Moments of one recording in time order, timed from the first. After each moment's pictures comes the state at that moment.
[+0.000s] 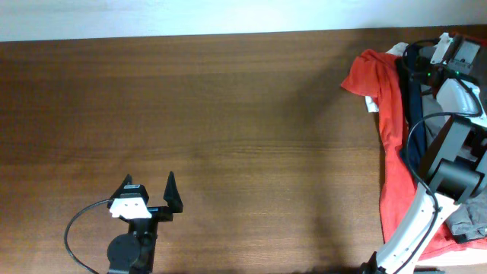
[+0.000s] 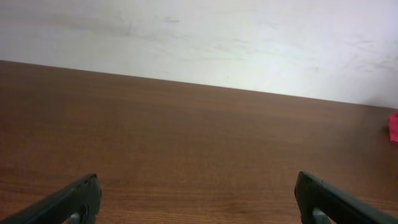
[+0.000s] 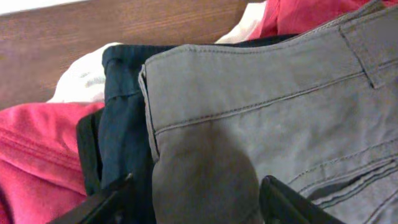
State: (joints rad) left arm -0.15 0.03 0.01 -0.07 -0.12 -0.17; right arm -0.45 2.36 1.84 -0.25 -0.03 -0.14
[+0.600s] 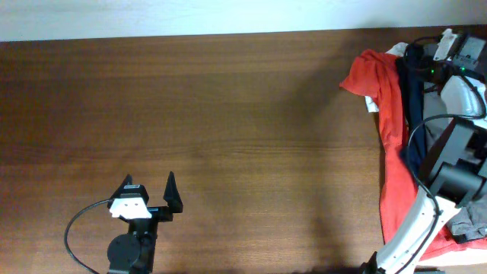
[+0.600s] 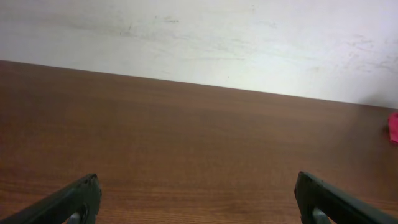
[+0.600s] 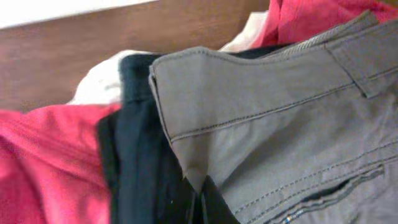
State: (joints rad) left arm -0.15 0.03 0.01 -0.07 -0.12 -0.17; right arm -0.45 2.30 1.86 -0.34 -0.08 -0.14
